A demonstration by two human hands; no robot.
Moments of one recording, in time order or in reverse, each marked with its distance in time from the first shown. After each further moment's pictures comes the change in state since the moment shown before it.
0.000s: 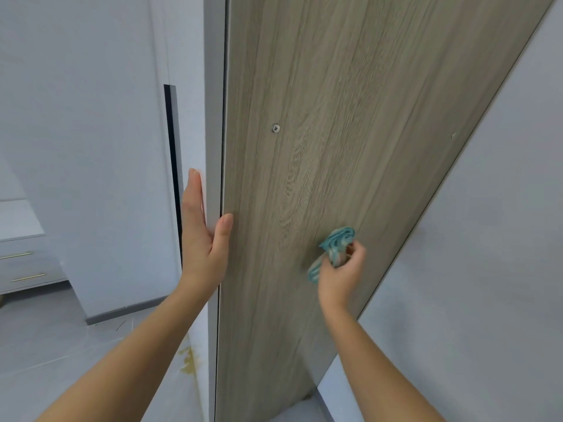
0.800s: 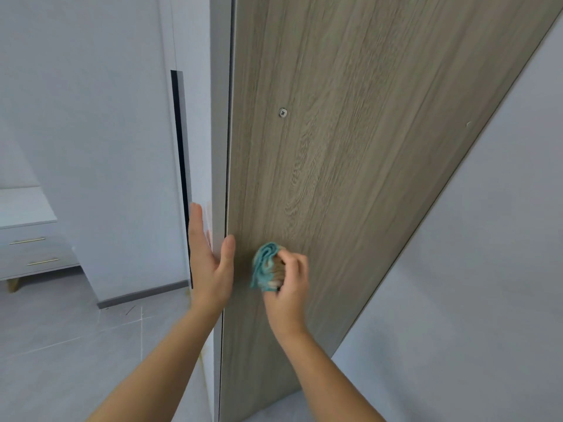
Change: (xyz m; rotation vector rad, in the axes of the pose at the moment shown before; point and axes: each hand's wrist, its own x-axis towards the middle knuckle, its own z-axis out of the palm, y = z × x) left_hand -0.052 -0.028 0.007 -0.031 0.054 -0.230; right_hand -0.096 -0.005 0.023 -0.130 -0.356 -0.436
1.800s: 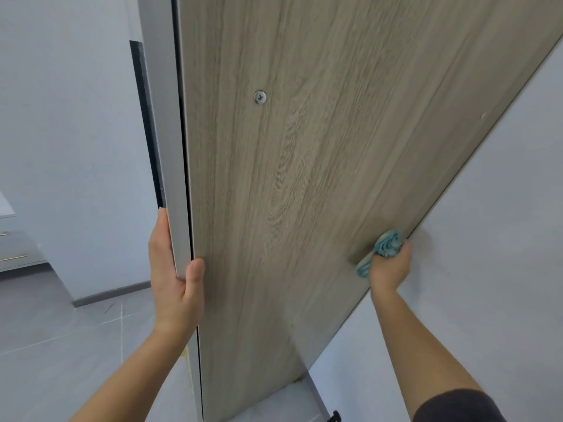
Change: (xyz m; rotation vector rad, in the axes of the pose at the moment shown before) left_hand 0.009 -0.026 0.002 0.161 0.052 0.137; right_hand 0.125 0.166 -0.120 -0.224 0.414 0.699
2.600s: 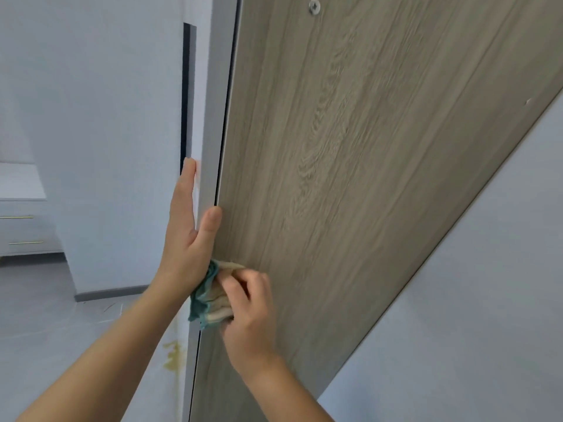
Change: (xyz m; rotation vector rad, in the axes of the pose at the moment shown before) left_hand -0.002 -0.022 -0.008 -0.053 -0.063 0.117; right_hand -0.268 0.010 0.047 0.129 -0.500 -1.190
